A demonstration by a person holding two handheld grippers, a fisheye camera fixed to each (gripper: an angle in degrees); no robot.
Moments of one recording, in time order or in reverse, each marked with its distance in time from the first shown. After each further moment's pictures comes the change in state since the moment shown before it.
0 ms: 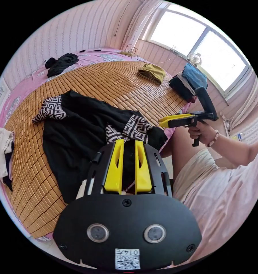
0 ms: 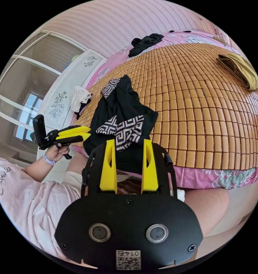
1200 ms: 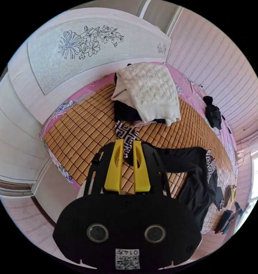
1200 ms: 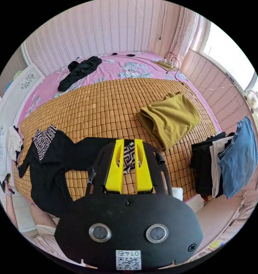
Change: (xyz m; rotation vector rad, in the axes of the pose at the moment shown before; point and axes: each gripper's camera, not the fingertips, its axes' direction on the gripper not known) left arm -0.355 0.166 -0.195 0.241 -0.532 -1.166; right arm 0.024 -0.221 -0.080 0.108 0.666 0.081
